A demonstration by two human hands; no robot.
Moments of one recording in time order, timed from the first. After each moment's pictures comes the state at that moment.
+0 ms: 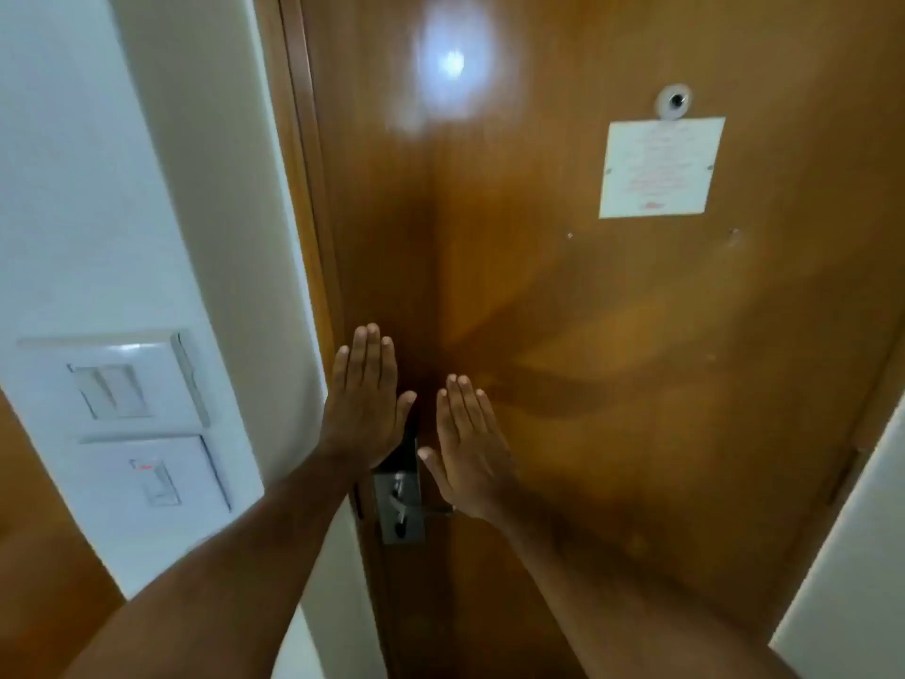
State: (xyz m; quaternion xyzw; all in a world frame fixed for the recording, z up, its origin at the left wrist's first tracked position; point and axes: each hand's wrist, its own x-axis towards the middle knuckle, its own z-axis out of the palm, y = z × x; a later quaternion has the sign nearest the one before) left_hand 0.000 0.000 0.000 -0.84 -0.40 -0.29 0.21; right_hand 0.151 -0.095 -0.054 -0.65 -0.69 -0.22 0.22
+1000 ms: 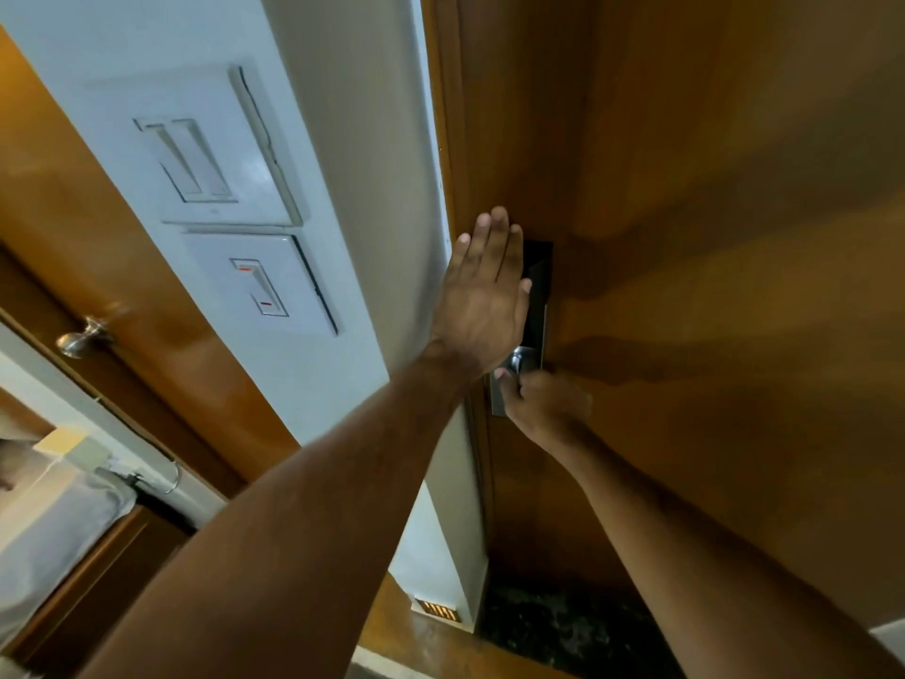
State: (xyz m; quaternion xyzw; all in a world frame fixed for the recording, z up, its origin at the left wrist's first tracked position) left_hand -0.017 -0.021 -0.052 -0.84 -0.47 -0.20 0.19; right_hand 0.089 -0.065 -0.161 -0.72 -0.65 0.06 0.24
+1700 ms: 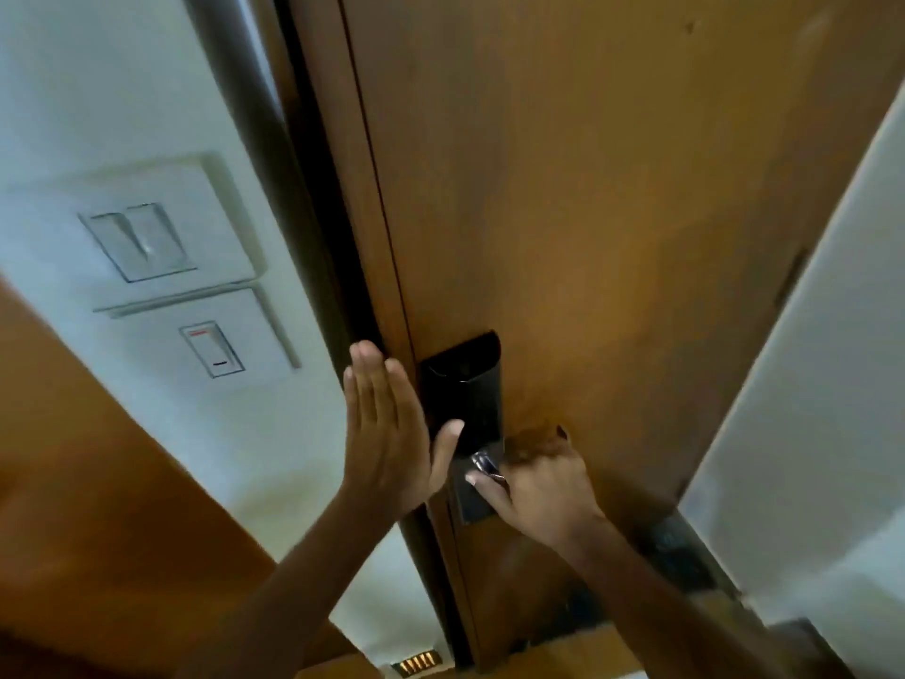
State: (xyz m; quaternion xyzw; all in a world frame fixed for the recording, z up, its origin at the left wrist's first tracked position) left_hand -0.108 -0.115 -0.116 -0.86 -0.20 -0.45 0.15; right_hand 0.041 -0.251 -0.176 -0.76 -0.59 -0.20 0.16
